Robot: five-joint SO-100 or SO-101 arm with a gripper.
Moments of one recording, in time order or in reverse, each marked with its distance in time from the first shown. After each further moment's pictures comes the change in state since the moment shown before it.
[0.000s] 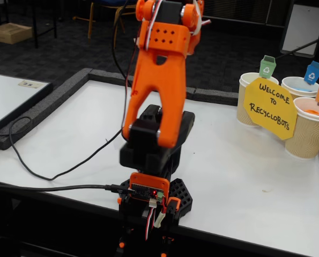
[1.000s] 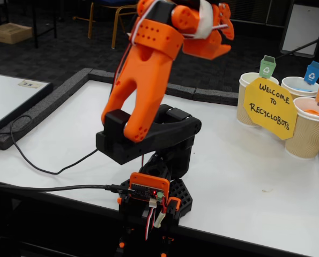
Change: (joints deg) arm 22.7 0.0 4.7 -5.4 0.0
